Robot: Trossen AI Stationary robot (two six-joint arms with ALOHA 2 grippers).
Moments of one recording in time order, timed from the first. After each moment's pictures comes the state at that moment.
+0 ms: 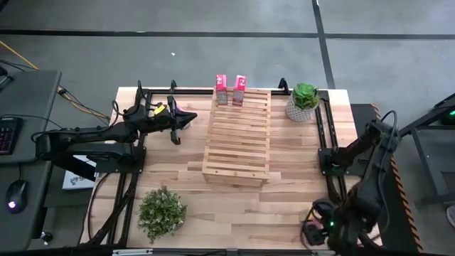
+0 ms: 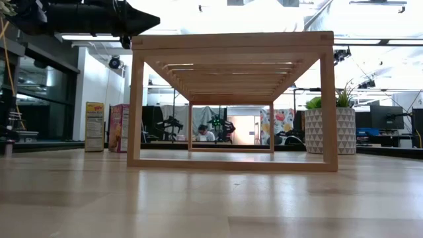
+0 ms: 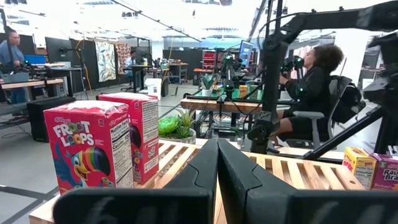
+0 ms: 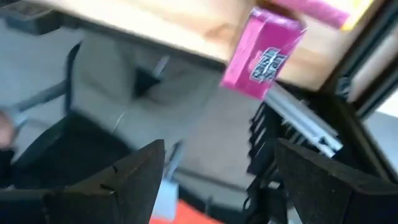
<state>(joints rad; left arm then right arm) 0.33 0.82 0.38 0.57 0.12 -0.02 1.04 1.56 1.55 -1.16 -0.08 2.35</state>
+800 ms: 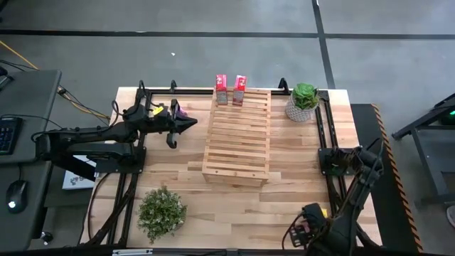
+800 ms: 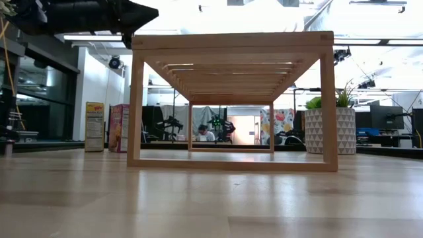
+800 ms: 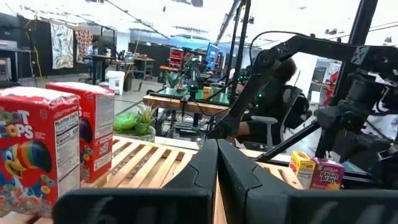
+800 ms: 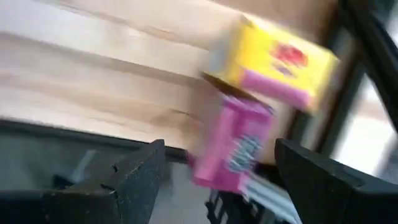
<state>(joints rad) 0.33 0.82 0.38 0.59 0.27 -0.15 0.99 1.92 1.83 -1.57 -0.05 2.30</state>
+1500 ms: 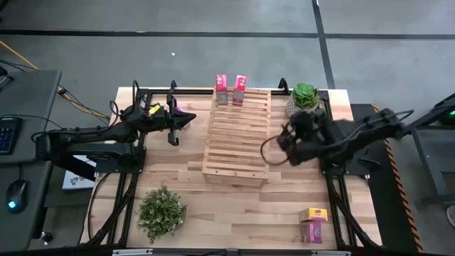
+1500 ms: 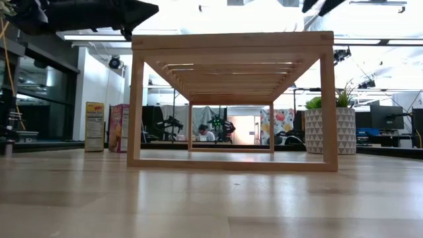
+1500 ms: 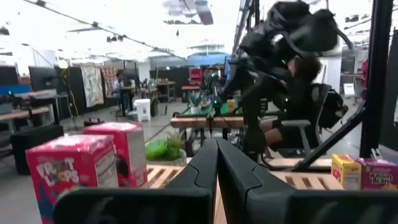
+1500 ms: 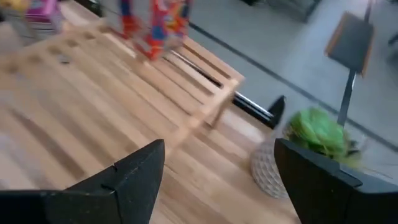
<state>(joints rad) 0.33 0.82 0.38 0.66 0.19 0.03 0.34 1.35 1.51 -1.57 0.93 1.15</state>
